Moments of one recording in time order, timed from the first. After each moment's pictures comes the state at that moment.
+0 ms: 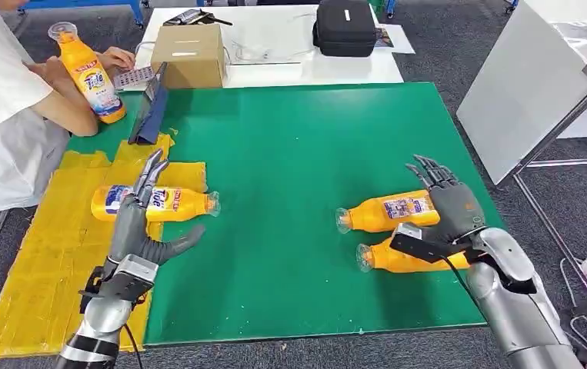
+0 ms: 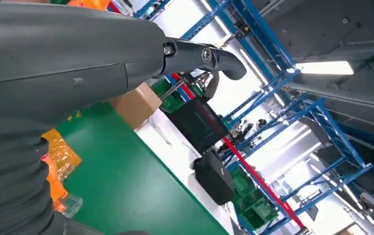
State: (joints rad) left arm -0.11 -0.01 -0.16 -1.55 -0.51 0.22 -0.63; right arm -0.37 -0.35 0.23 -1.21 0.90 -0.15 -0.32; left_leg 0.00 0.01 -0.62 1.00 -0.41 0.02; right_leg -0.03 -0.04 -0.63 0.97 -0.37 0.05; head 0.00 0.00
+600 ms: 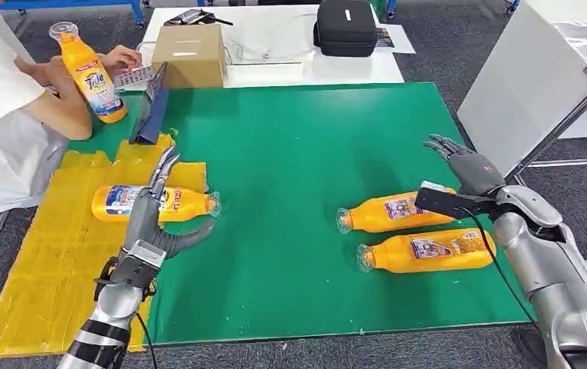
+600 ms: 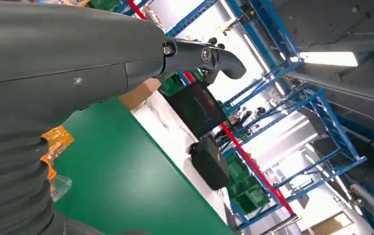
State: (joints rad) left arm -0.18 -0.03 -0.18 -1.43 -0.46 0.20 -0.66; right arm -0.69 -0.41 0.31 -0.85 0.84 0.06 -0.38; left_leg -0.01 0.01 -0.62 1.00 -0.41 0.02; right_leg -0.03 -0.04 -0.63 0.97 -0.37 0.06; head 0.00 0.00
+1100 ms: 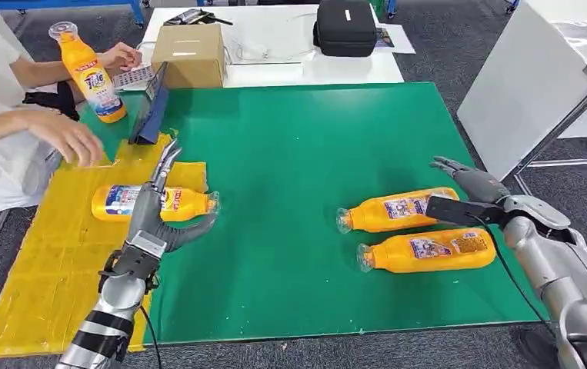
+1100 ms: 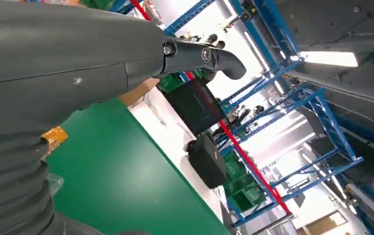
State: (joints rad) left arm -0.22 -0.04 -0.18 -1.38 -0.43 0.19 -0.67; right arm -0.75 -0.45 0.39 -0.66 0.79 0.12 -0.46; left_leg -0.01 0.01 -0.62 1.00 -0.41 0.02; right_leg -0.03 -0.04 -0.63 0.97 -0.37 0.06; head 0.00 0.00
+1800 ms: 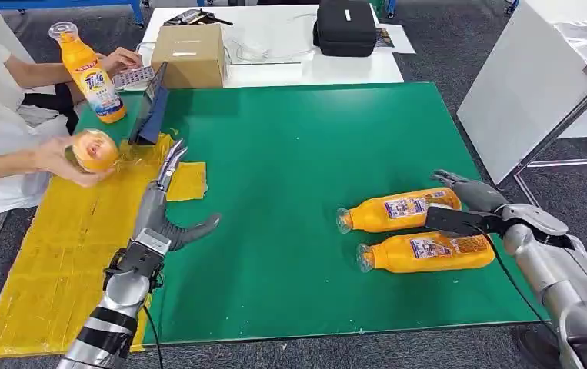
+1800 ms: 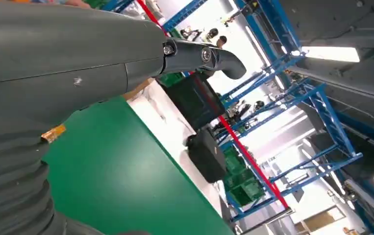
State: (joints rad) left arm -0.24 -0.04 -0.20 -1.35 -0.42 0.19 -0.67; right arm -0.75 -0.45 0.46 -0.60 0.79 0.10 -0.43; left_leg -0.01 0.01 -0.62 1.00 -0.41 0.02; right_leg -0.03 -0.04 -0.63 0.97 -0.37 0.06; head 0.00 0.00
